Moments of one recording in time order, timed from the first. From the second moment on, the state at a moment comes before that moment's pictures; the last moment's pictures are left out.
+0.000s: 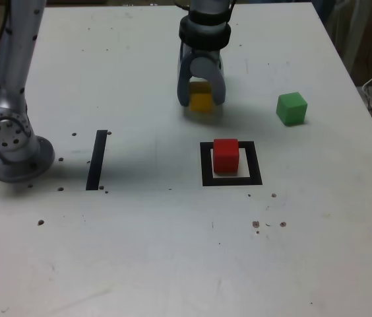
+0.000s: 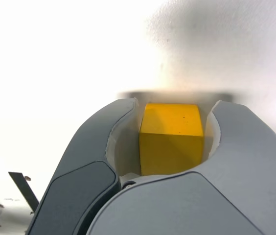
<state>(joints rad) 0.40 2.06 -1.42 1.04 0.12 0.39</state>
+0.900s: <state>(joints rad) 0.05 1.88 -1.50 1.28 0.02 0.19</state>
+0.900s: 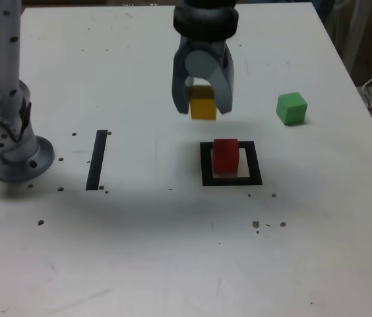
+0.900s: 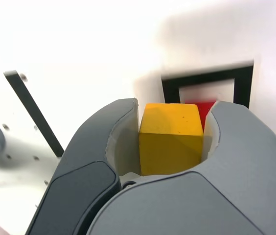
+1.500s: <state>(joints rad) -0.08 1.96 -1.54 1.25 0.05 0.00</state>
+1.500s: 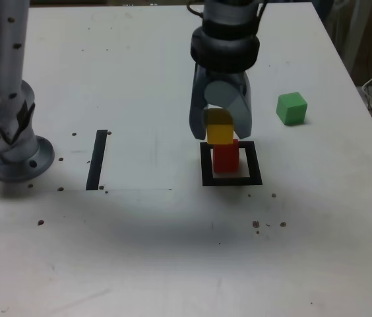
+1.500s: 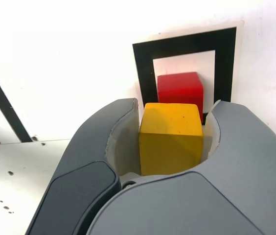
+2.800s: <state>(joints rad) -0.08 2.01 -1.55 1.26 0.05 -0.02</state>
